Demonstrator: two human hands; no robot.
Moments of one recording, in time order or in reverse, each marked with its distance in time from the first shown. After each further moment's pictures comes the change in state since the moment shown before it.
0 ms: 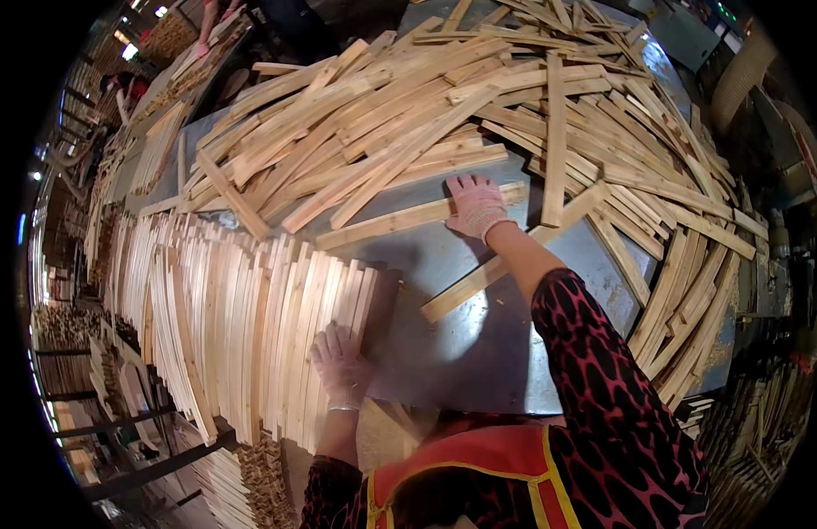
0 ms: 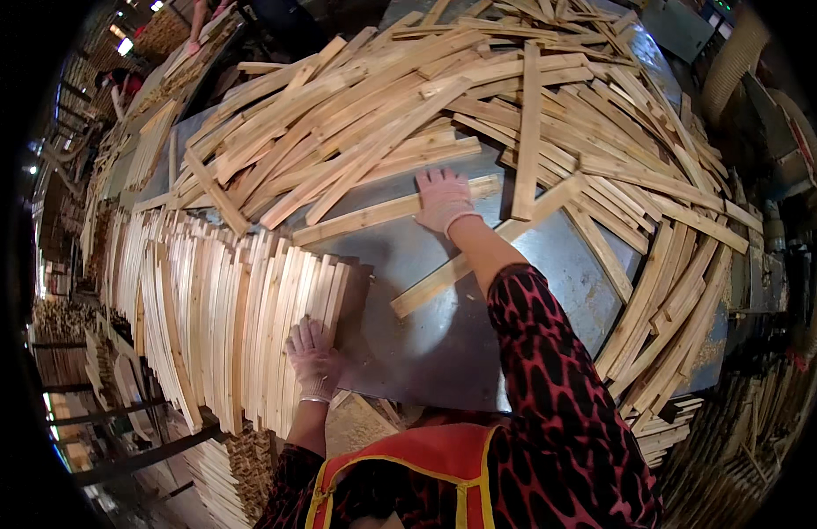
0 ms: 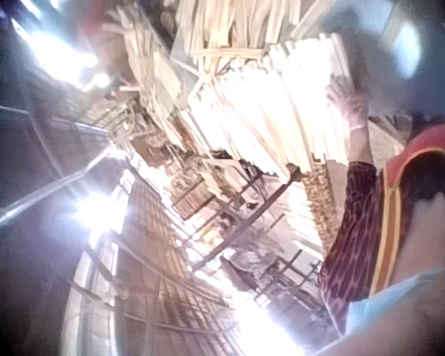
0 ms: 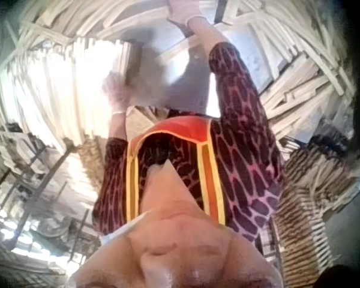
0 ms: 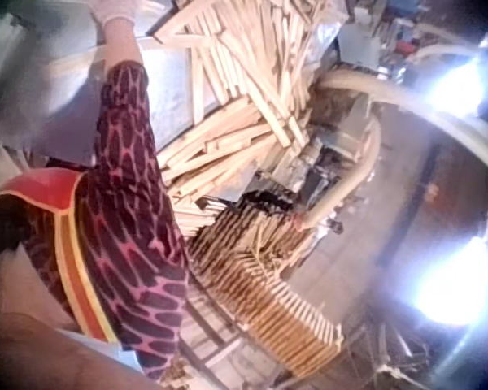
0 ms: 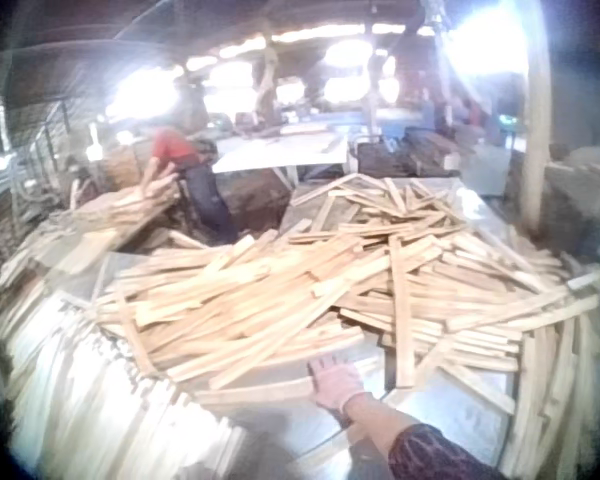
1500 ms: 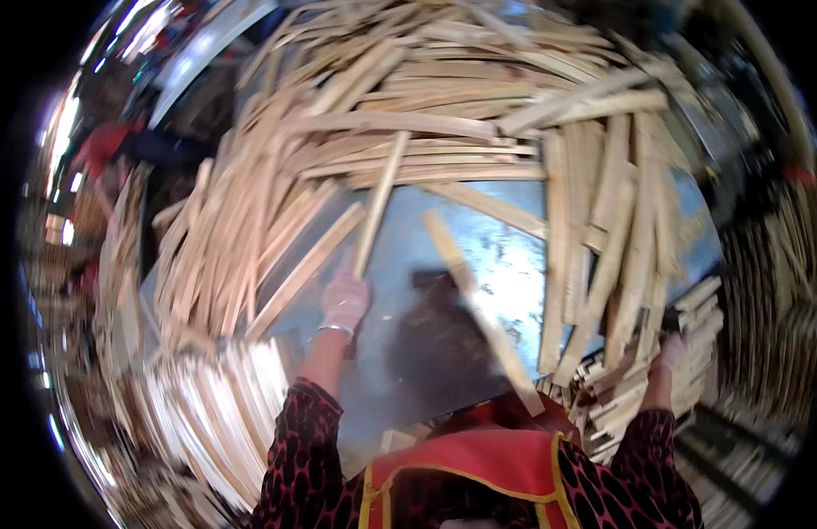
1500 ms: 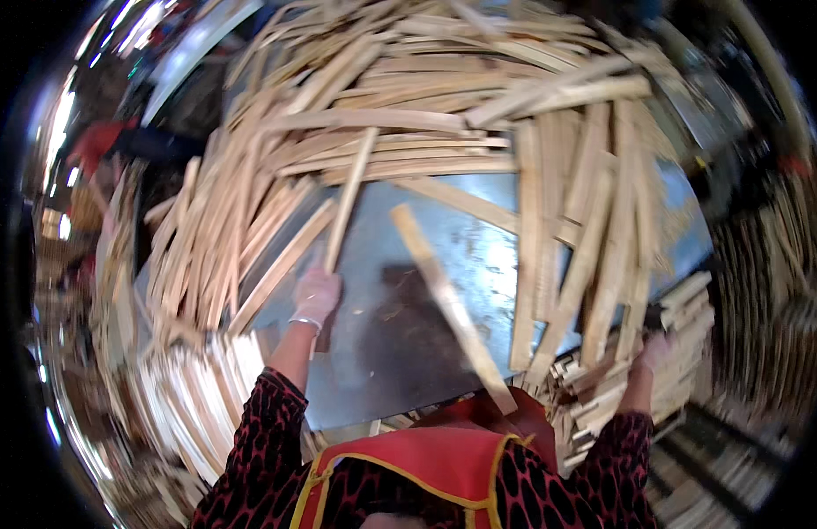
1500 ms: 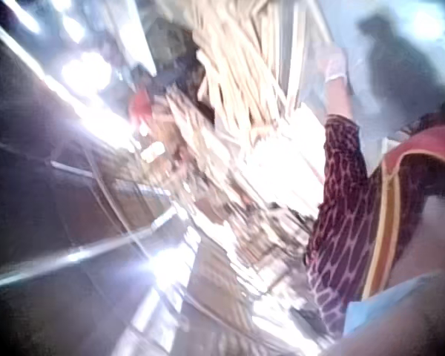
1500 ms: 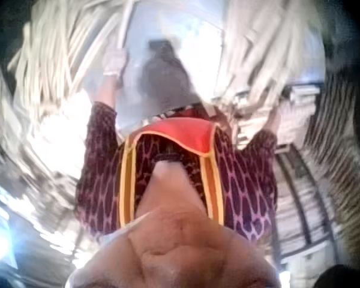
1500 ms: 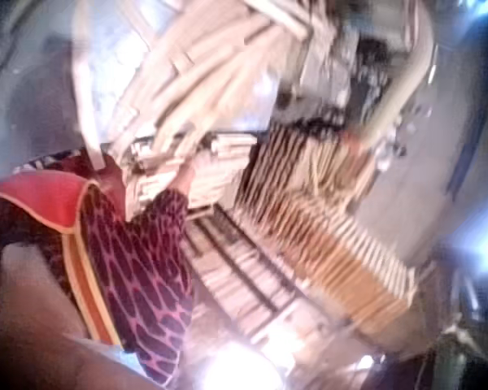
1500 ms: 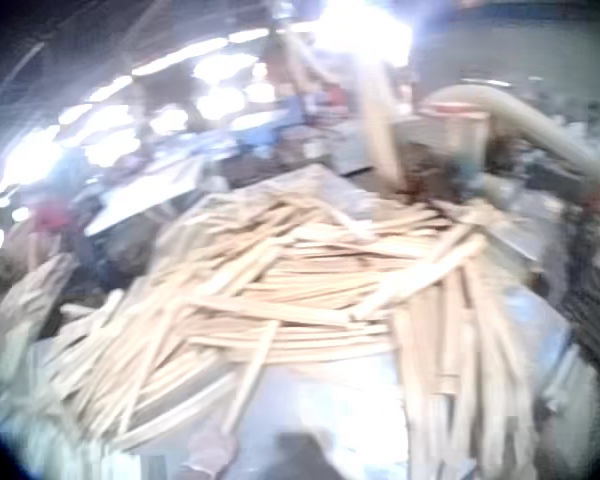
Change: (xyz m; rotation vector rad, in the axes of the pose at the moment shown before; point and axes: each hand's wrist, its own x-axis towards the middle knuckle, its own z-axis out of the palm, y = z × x) left_hand 0.189 0.275 -0.107 -0.293 -0.221 0.423; right_hand -0.792 0.232 -0.016 0.783 1.307 1.756
